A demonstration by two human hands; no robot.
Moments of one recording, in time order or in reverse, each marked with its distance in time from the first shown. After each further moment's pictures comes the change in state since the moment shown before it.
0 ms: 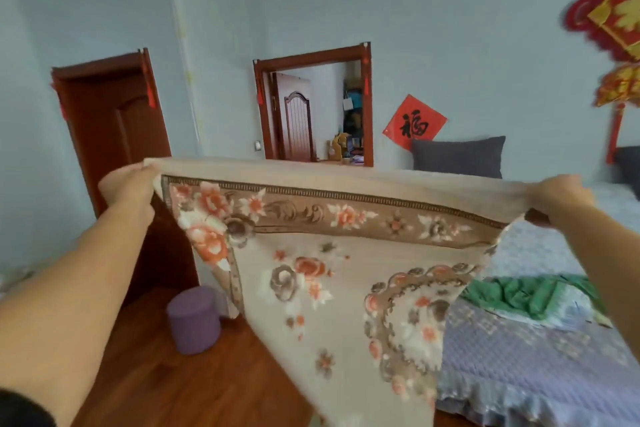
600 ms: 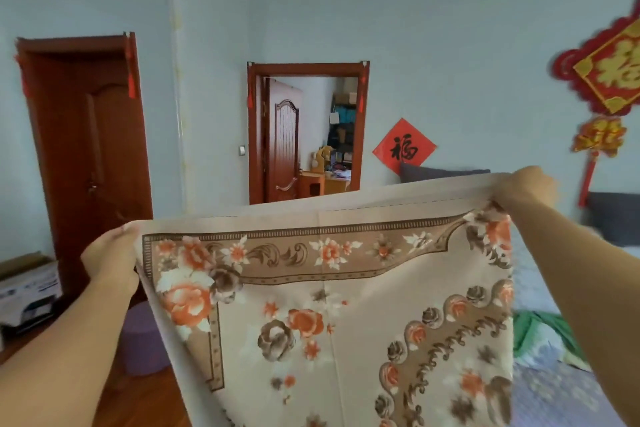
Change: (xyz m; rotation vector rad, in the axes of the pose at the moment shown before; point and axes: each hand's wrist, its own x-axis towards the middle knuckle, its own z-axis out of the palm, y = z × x) left_hand 0.103 -0.149 -0.027 -0.073 0.019 -0.182; right_hand -0.008 -0.121 0.043 -0.011 0.288 -0.144
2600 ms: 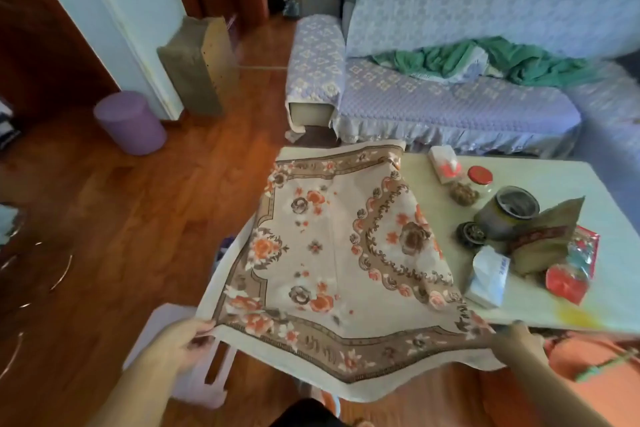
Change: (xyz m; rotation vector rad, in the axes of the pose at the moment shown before) left_hand -0.334 -0.167 -0.516 0.769 -0.227 -1.160; right_hand -0.608 0.551 -0.180 -0.703 -0.766 0.712
